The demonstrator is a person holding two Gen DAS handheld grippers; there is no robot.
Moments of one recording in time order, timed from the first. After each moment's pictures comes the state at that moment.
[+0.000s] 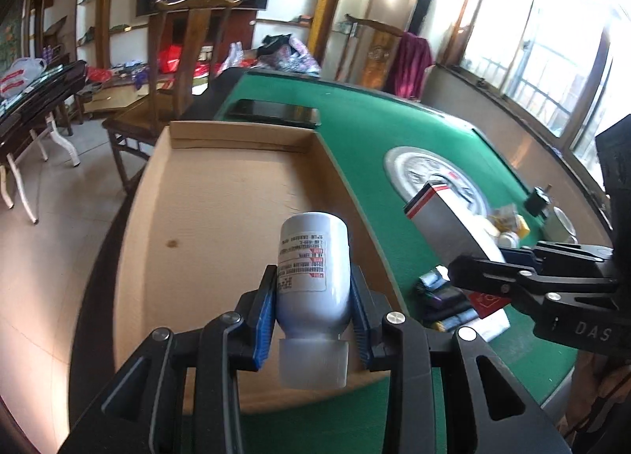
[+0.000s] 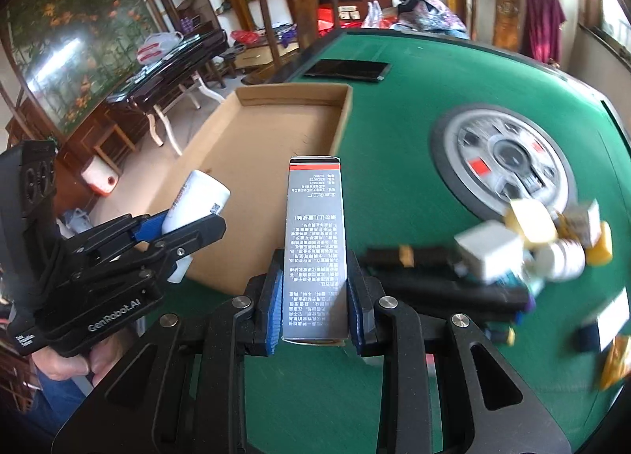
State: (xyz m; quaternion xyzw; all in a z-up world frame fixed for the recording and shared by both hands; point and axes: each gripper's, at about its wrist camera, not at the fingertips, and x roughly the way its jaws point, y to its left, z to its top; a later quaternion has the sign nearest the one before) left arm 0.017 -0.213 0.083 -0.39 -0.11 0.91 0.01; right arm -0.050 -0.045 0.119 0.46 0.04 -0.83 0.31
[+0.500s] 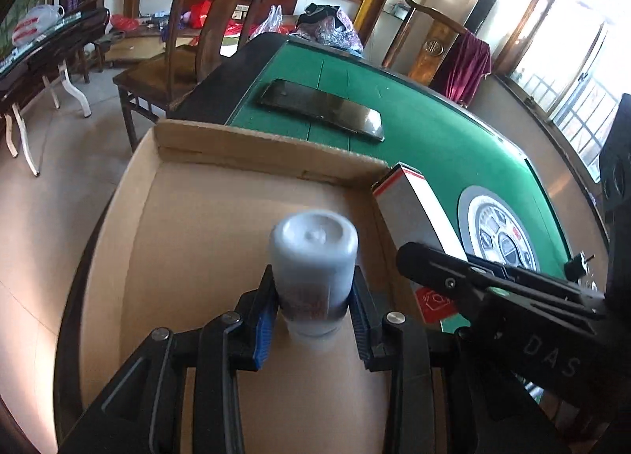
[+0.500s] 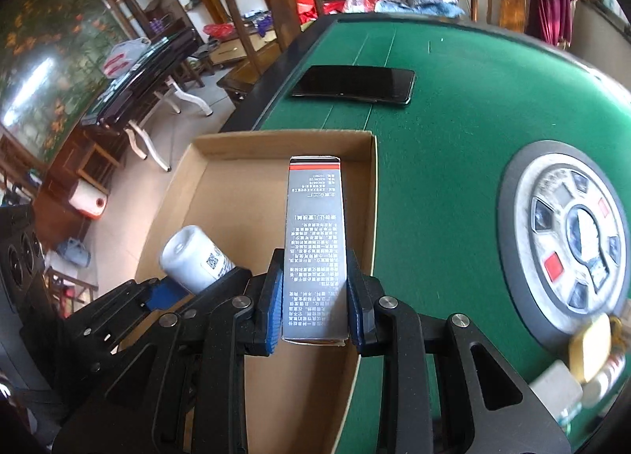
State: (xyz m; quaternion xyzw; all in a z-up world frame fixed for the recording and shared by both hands) left arm -0.113 -0.266 0.042 -0.44 -0.18 0.88 -0.04; right arm -0.191 -0.137 0.086 0.51 -0.01 -0.82 0.26
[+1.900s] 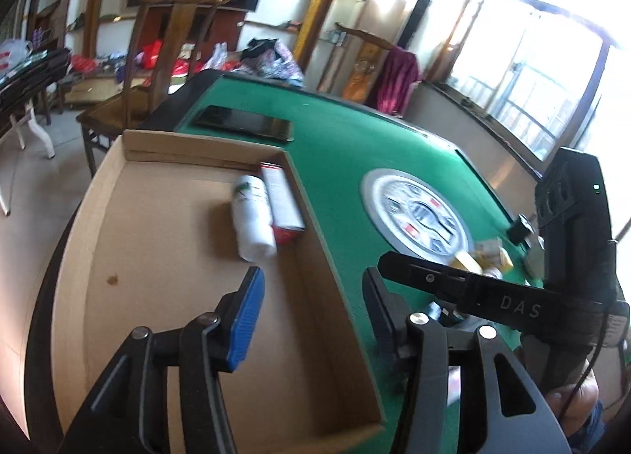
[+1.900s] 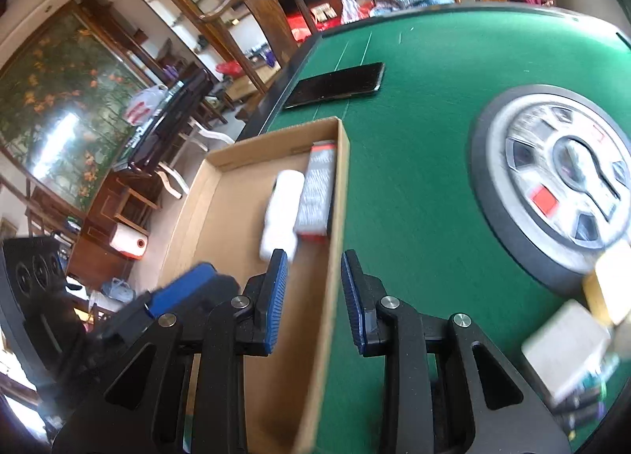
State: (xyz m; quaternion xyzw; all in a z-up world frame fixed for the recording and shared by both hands) left arm -0.011 -0.201 0.074 -0.36 -0.15 0.92 0.06; right arm -0.133 -0.049 0.079 0.47 -0.11 -0.82 0.30
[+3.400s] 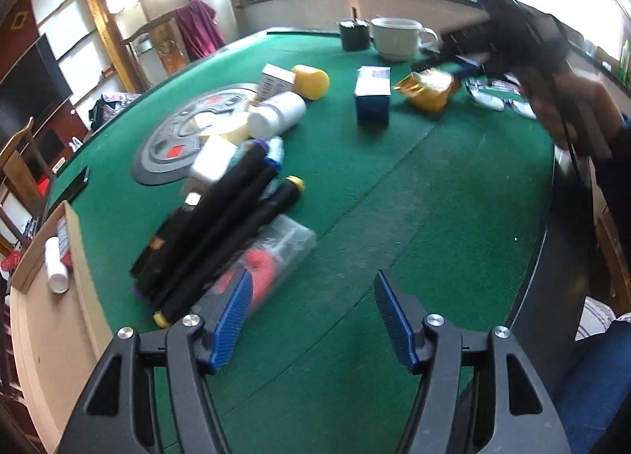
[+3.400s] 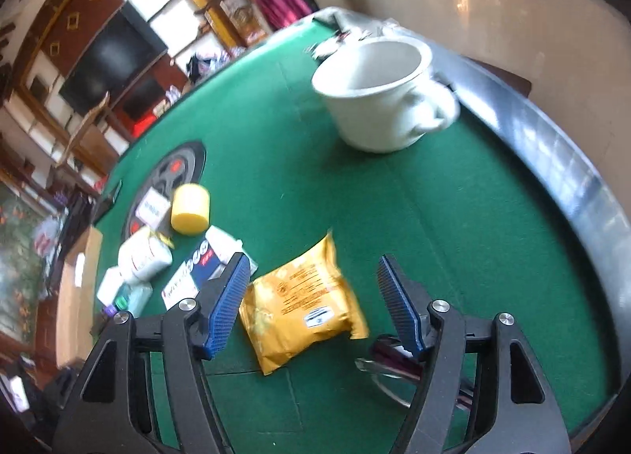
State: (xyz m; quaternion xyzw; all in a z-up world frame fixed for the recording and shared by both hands) left arm 0.067 0.014 0.034 -0.40 0.20 0.86 0.24; right arm -0.068 0.342 0.052 0.45 -0.20 -0.87 0.05
